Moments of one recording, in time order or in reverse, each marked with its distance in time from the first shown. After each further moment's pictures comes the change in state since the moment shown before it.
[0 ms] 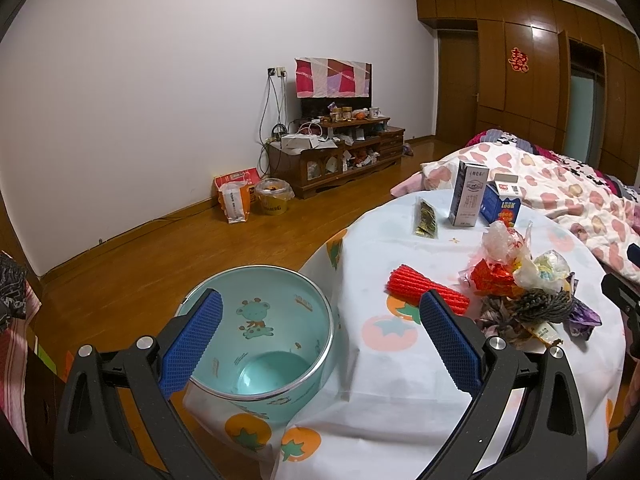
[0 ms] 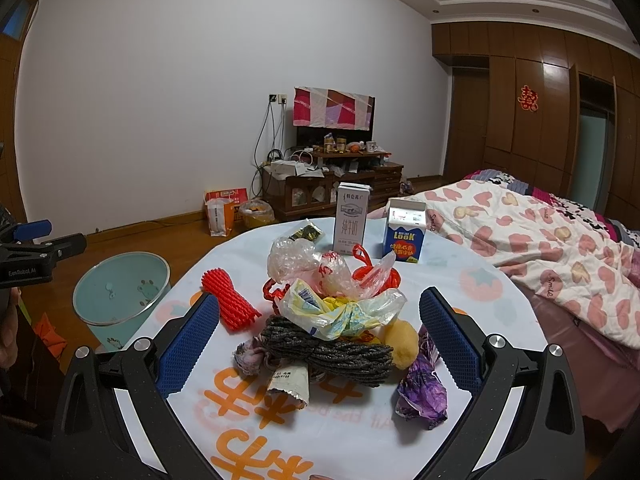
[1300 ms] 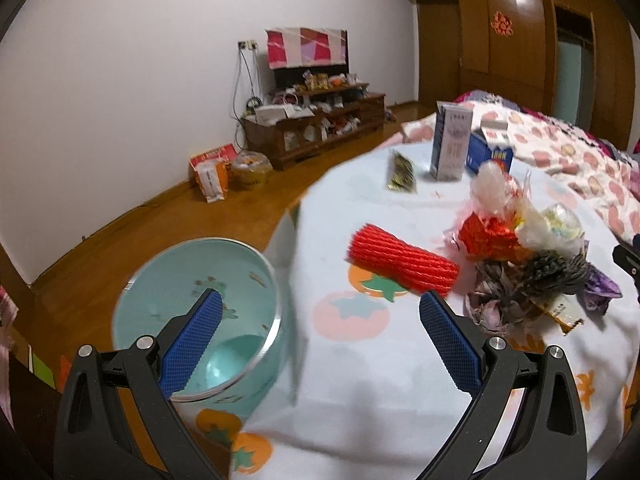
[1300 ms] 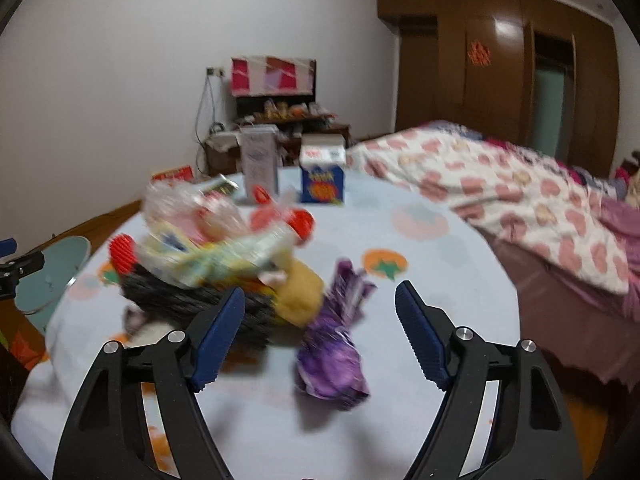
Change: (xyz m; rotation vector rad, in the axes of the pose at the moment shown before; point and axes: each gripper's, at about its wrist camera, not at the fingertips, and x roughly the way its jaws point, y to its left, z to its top) left arm 0.067 -0.061 -0.028 0.086 0.123 -0.038; right arm 0.044 -0.087 -0.044 0.127 0.141 -0.165
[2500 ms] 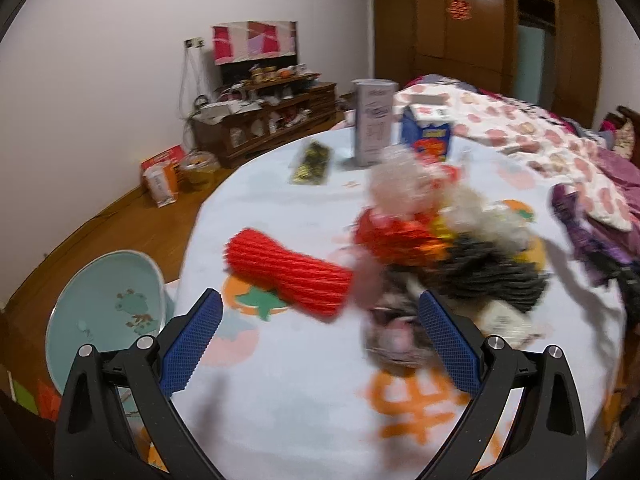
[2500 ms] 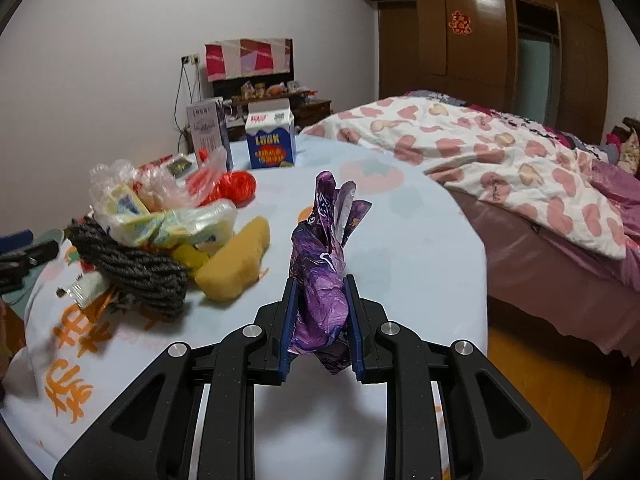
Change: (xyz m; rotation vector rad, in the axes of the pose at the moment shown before) left arm 0.034 -0.079 0.011 0.058 0.040 -0.121; right arm 0.007 -0.061 -0.027 0.059 0.054 -0.017
